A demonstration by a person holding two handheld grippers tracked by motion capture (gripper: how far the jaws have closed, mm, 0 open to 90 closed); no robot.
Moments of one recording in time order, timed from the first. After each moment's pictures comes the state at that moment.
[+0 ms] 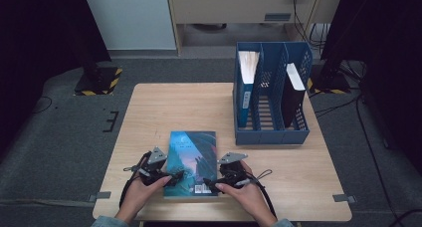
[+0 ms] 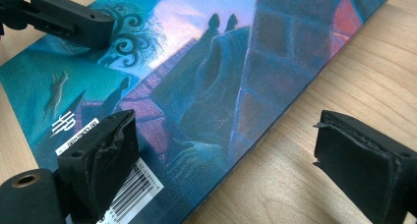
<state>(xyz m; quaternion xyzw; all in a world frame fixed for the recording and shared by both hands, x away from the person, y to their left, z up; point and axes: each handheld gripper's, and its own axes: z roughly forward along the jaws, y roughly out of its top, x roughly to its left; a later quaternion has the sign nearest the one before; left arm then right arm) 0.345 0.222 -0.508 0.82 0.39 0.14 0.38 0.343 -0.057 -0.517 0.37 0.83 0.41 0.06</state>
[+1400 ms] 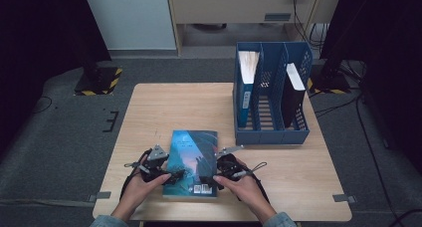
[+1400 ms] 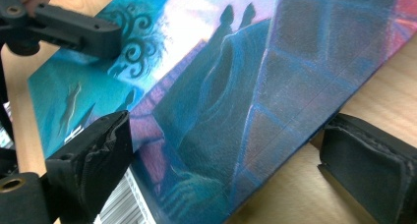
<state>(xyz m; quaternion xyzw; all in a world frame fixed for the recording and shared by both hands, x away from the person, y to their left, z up) 0.357 0.226 -0.512 0.83 0.38 0.11 0.39 0.367 -0.048 -0.526 0.38 0.83 0.40 -0.04</state>
